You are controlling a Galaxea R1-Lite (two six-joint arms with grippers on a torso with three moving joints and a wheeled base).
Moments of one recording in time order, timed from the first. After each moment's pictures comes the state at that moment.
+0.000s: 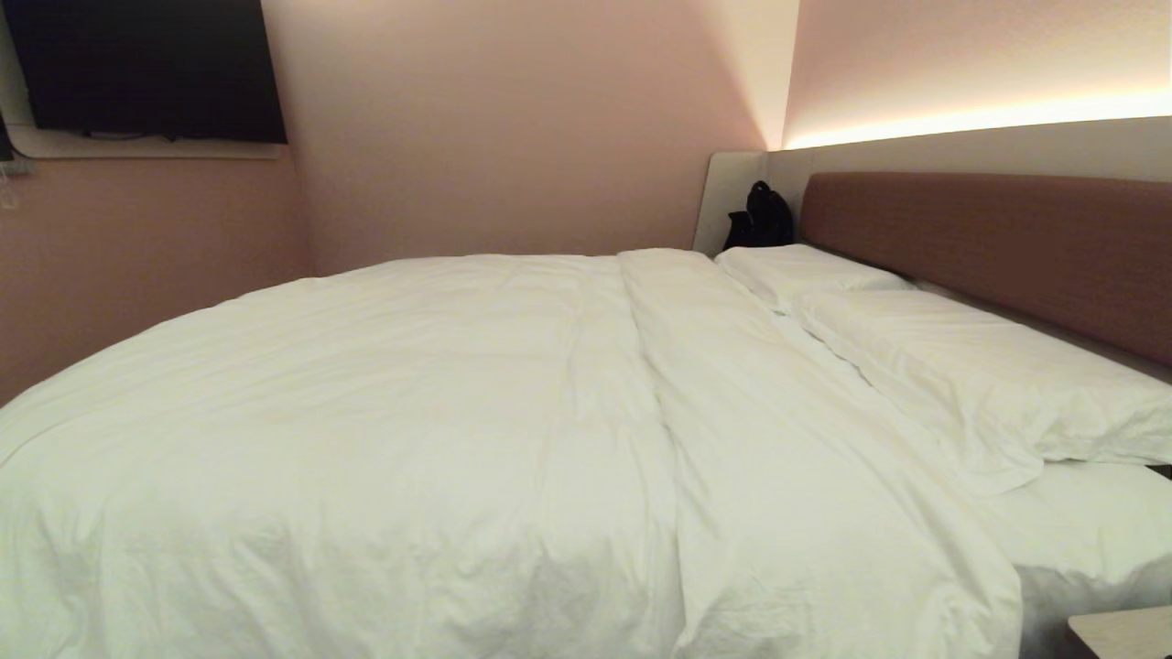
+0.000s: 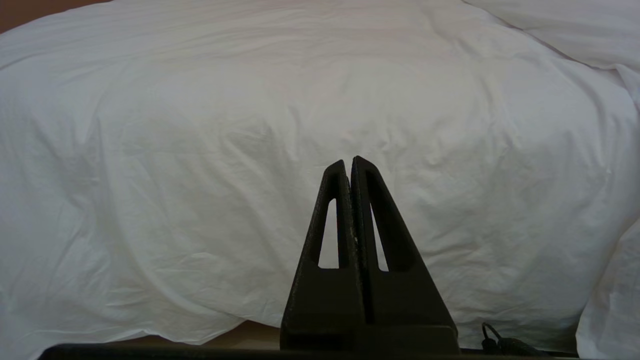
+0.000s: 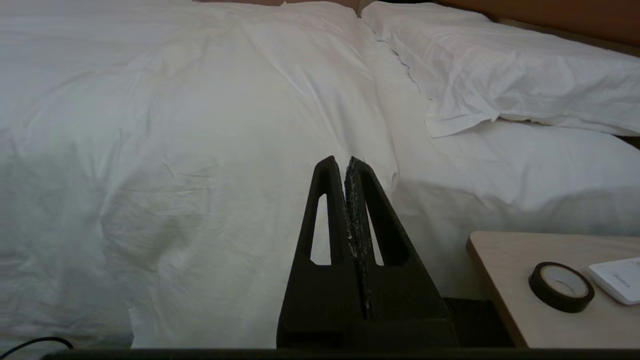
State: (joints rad) left arm 0.00 0.00 -0.03 0.09 -0.01 0.01; right arm -0.01 0.00 0.00 0.00 0.01 -0.06
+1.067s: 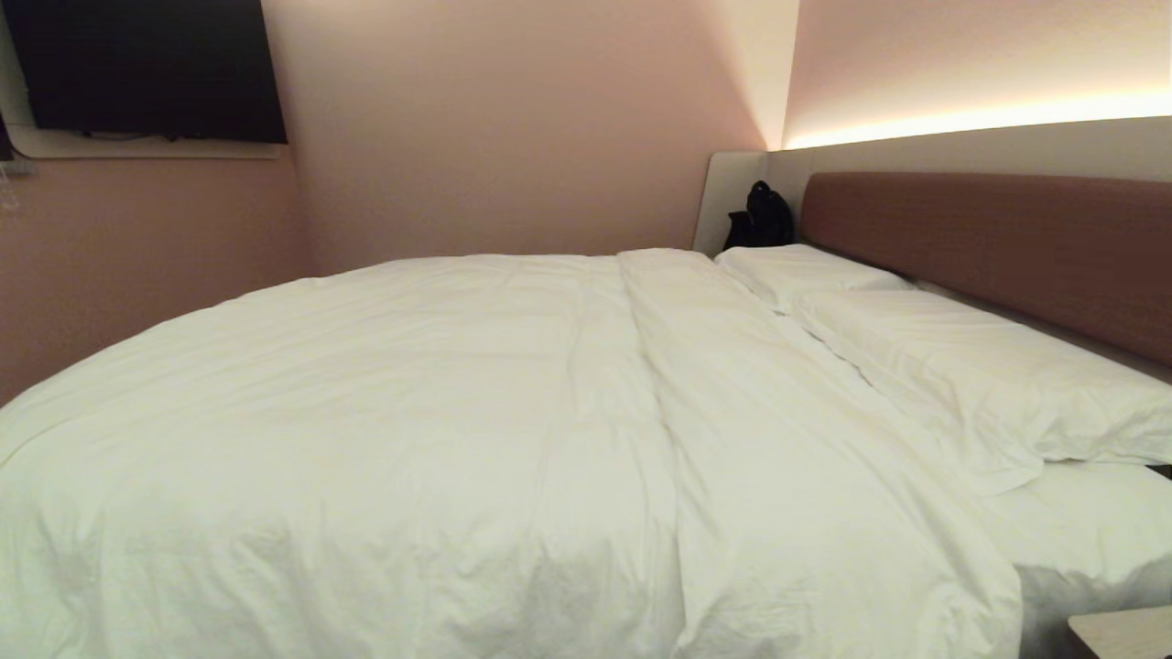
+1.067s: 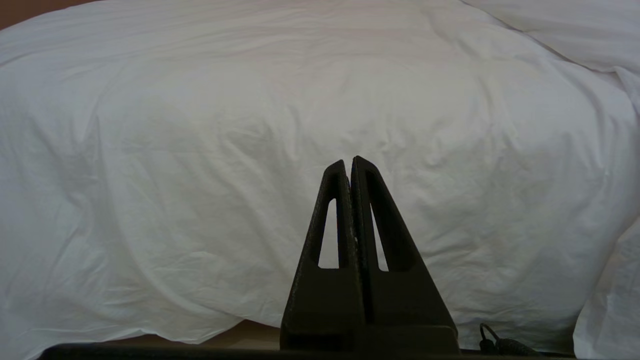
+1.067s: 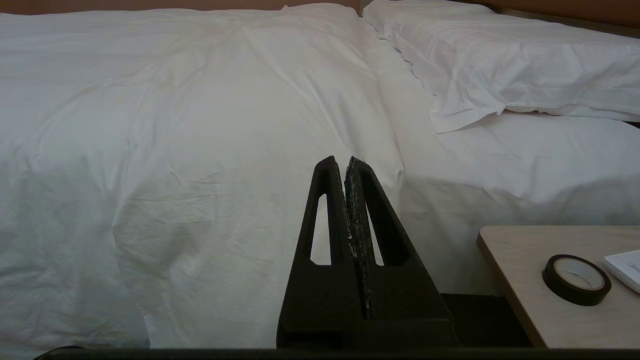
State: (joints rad) left arm 0.00 0.00 -0.03 0.09 -0.01 0.00; right arm -0.01 0.00 0.00 0.00 0.01 -0.02
